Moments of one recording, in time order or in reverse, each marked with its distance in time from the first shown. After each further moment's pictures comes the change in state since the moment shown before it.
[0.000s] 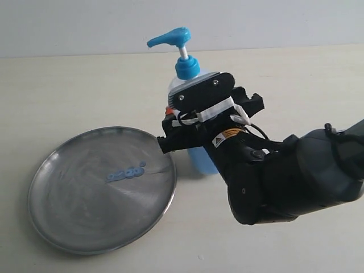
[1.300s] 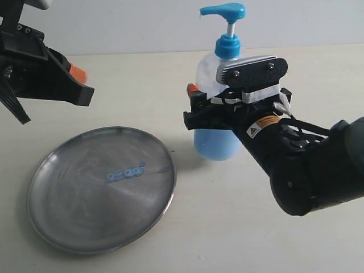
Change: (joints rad) left arm 0.000 0.002 0.442 0.042 -0.397 0.000; right arm -0.170 -0.051 0.113 -0.306 -0.096 0.384
